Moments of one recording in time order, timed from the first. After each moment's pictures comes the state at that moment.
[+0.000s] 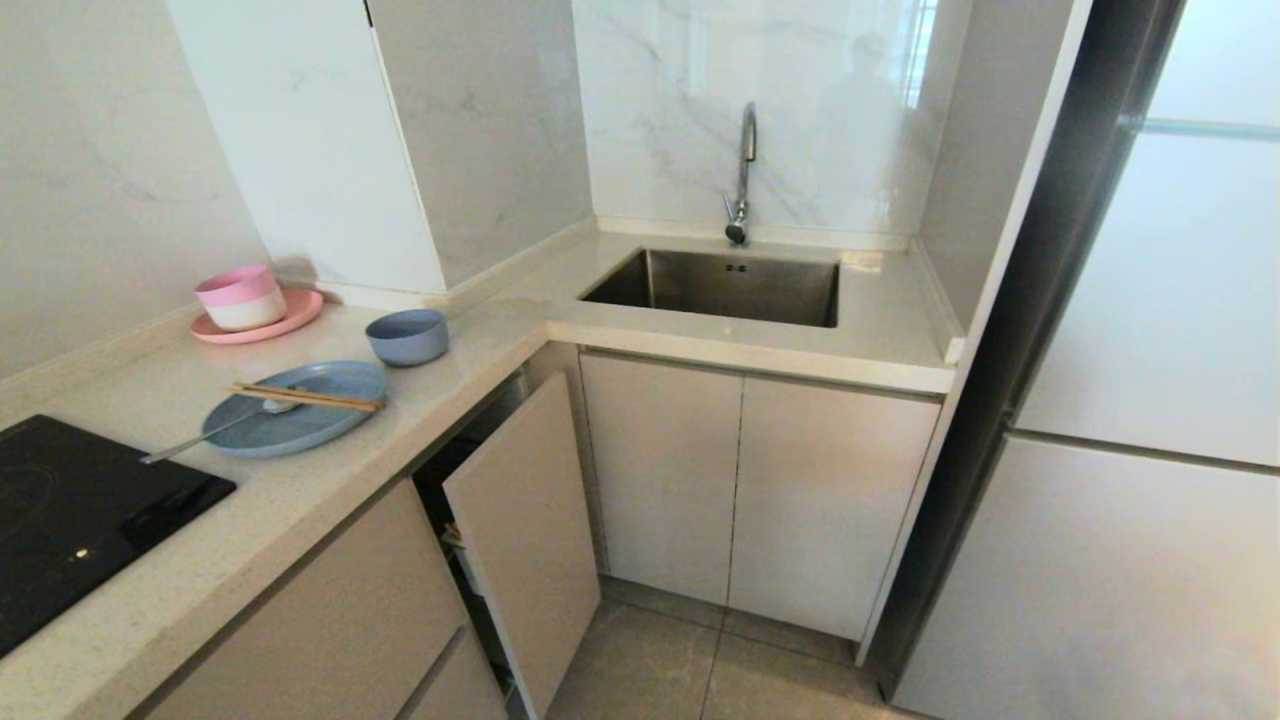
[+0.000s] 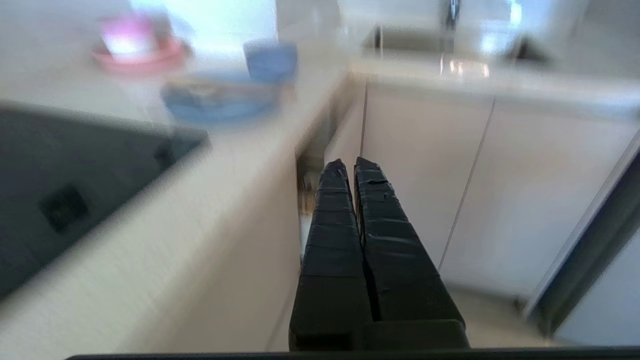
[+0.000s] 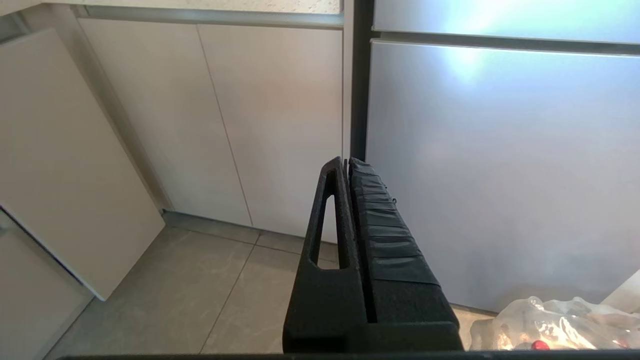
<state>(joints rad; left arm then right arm) -0.01 0.13 -0.40 0.16 0.02 0.01 0.00 0.00 0.00 0.00 -0.01 0.03</state>
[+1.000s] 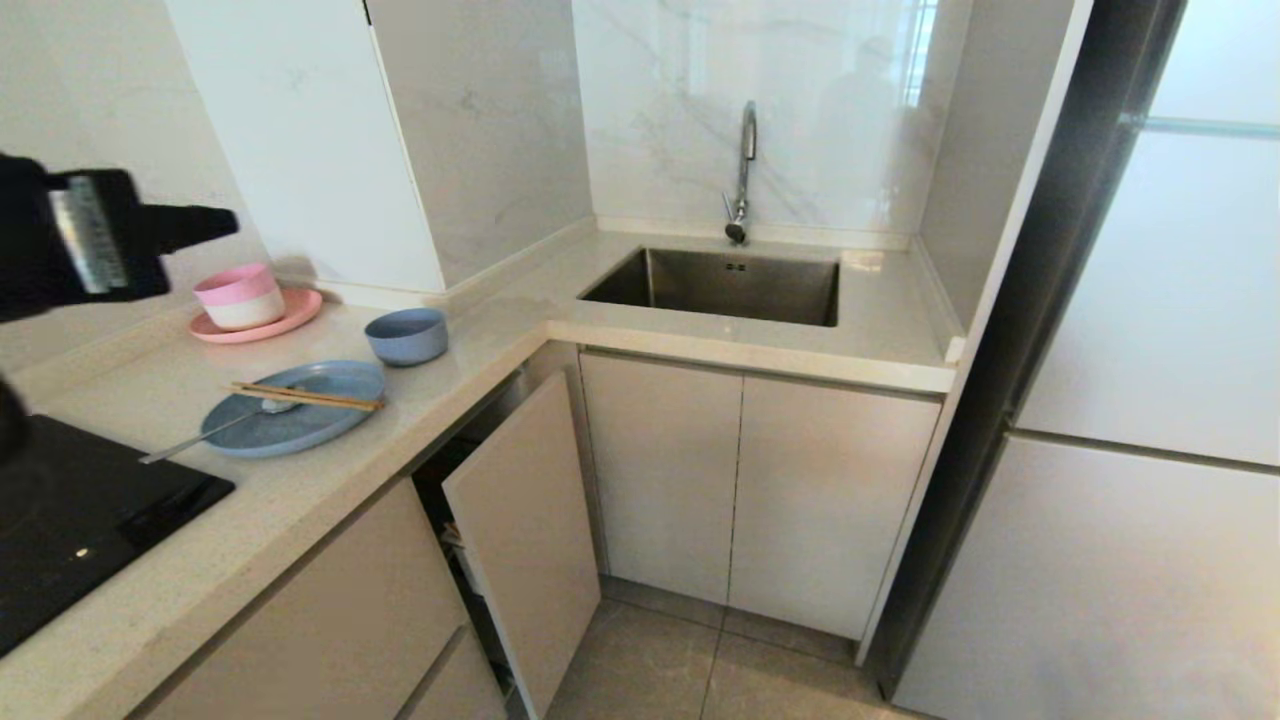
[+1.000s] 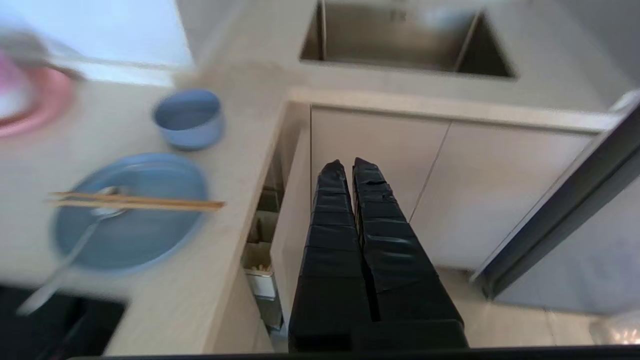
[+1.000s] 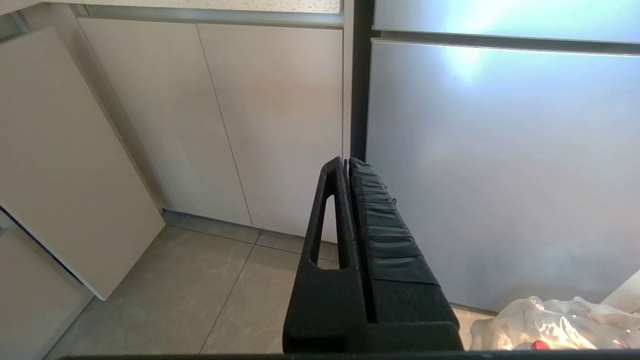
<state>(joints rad) -0.23 1.23 -1.23 0.15 0.07 0.01 0.00 0.00 0.00 0.00 -0.01 0.03</state>
